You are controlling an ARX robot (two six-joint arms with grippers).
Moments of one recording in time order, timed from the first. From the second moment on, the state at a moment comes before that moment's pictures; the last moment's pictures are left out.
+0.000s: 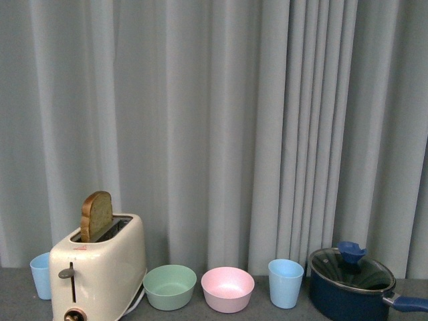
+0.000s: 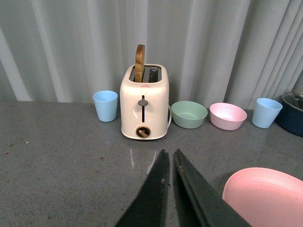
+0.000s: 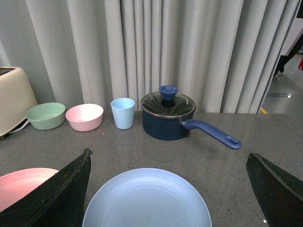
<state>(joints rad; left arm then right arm) 0.00 0.00 0.03 0.00 0.00 -0.01 0.00 0.00 0.01 0.00 0.00 -0.01</state>
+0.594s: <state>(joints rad) 0.00 0.00 0.03 0.00 0.00 -0.01 -0.75 1.13 0.35 0.14 -0.58 -0.10</state>
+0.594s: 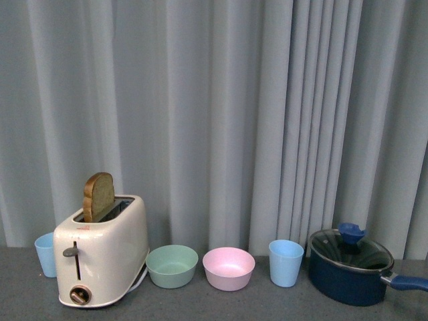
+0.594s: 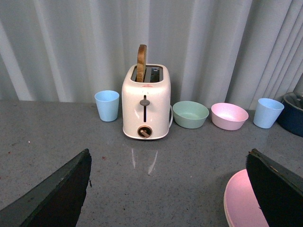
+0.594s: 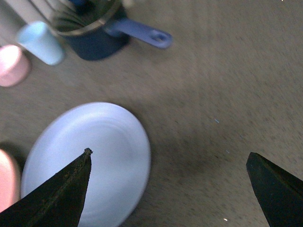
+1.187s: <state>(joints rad) 0.00 0.00 0.03 0.00 0.00 0.00 -0.58 1.76 0.53 0.29 -0.44 -0.29</state>
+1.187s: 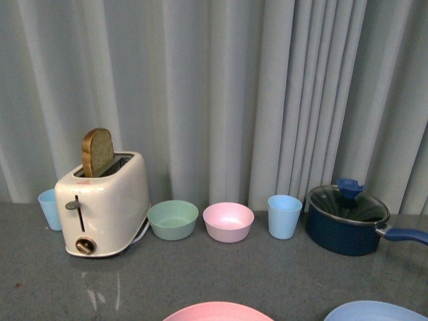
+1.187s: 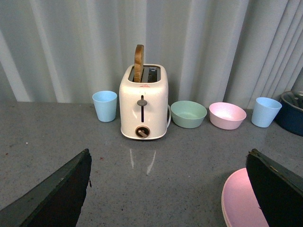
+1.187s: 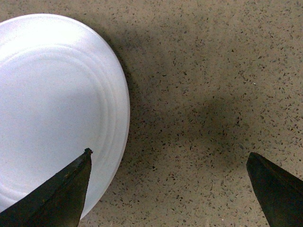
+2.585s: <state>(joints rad) 0.00 0.00 0.03 0.00 0.00 0.00 -0.36 2.11 0.76 0.39 -0.36 -0.21</state>
